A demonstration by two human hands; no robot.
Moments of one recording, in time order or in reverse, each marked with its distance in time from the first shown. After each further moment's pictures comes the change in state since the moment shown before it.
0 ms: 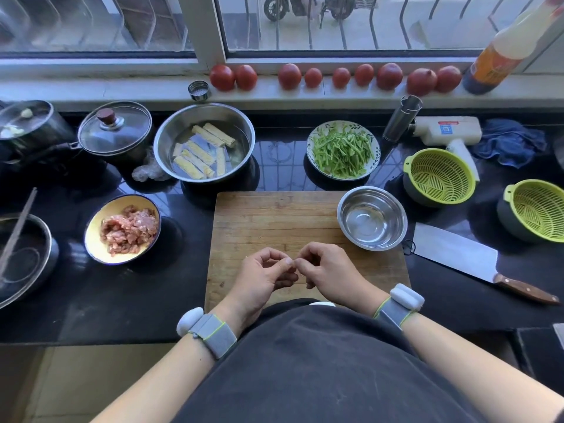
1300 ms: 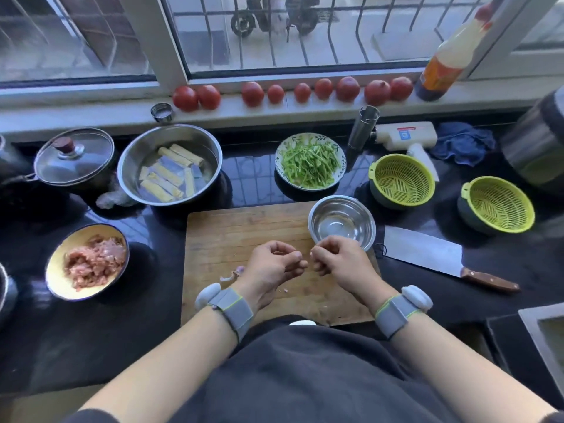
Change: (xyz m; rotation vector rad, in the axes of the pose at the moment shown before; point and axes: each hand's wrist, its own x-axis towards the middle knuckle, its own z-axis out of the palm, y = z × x) left_hand 0.043 0.019 0.068 0.012 -0.041 -0.114; right_hand 0.005 0.031 -0.064 0.211 0.241 0.187
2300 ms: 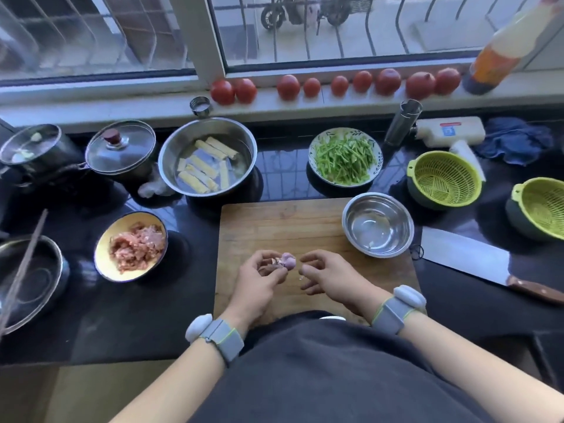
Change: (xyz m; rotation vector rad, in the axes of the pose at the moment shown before) left_hand -0.017 -0.032 -0.091 0.215 0.176 0.271; right_hand -0.004 -0.001 0.077 0.062 -0.331 0.170
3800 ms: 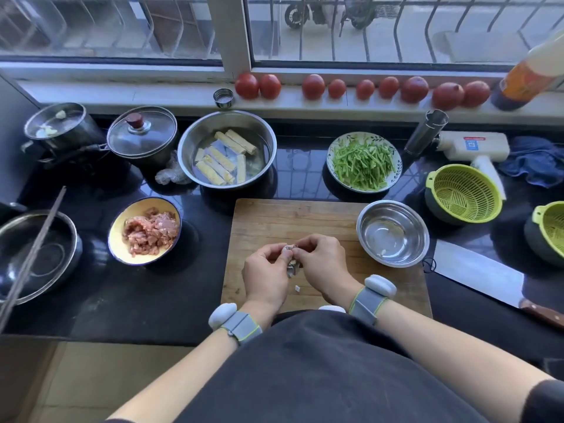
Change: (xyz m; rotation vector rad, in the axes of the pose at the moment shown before) left_hand 0.002 0.010 0.014 0.073 0.352 0.081; right_hand 0.020 -0.036 0.042 -0.188 0.341 -0.113
